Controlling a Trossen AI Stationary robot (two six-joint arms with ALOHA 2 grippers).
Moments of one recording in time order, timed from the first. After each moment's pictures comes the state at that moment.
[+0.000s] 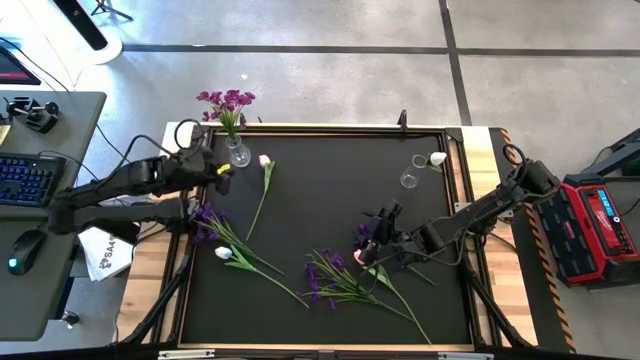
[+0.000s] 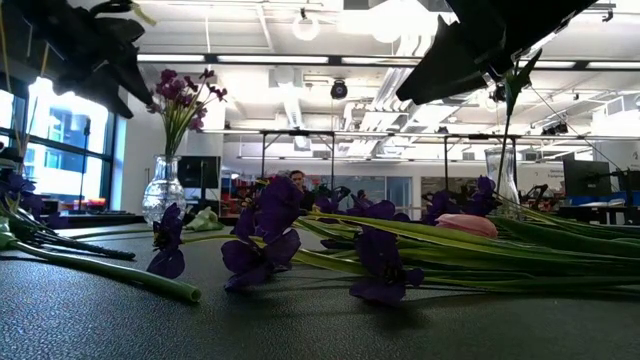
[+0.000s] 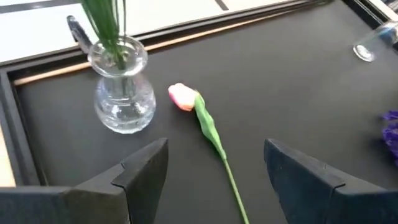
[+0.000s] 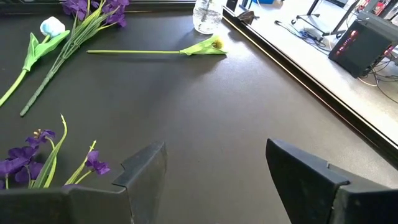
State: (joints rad) left arm 0.28 0.56 0.69 -0.91 -0.41 -0.66; right arm 0.46 1.47 0.87 -0.21 0.91 0.49
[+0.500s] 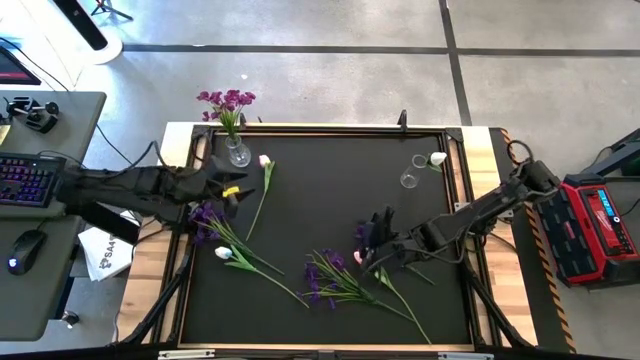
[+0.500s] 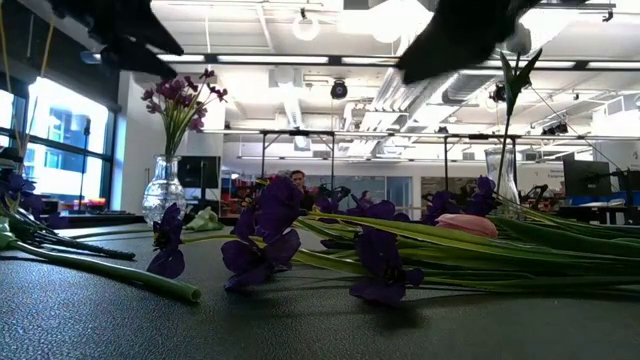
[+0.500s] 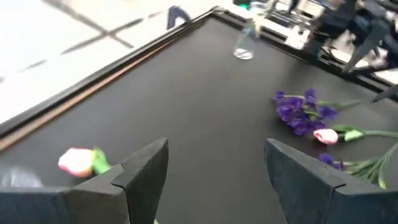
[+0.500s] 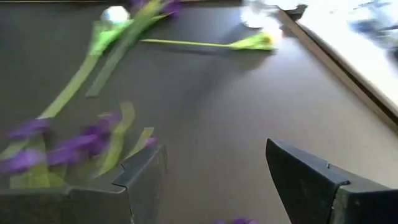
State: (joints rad) left arm -0.10 0.65 0.69 -0.58 -0.50 -0.45; right arm 0.46 1.47 0.98 -0.30 0.68 0.41
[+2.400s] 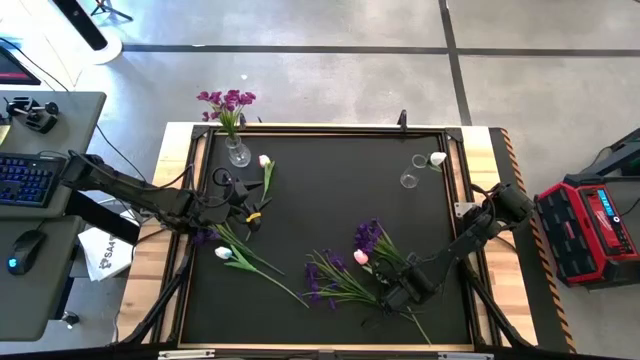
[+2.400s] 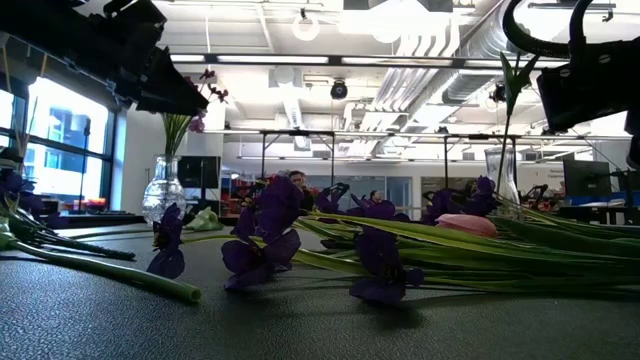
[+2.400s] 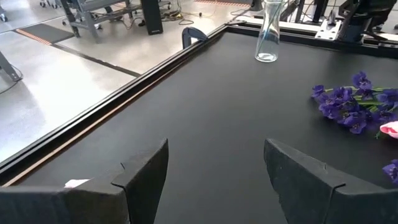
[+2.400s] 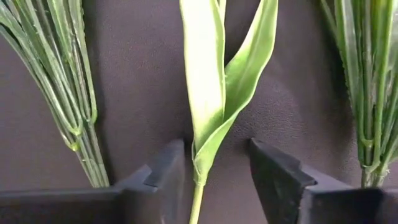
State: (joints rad) left arm -0.26 0.86 0.39 -0.02 -0.81 -0.30; right arm 0.68 1.79 1.03 -0.72 0.15 1.35
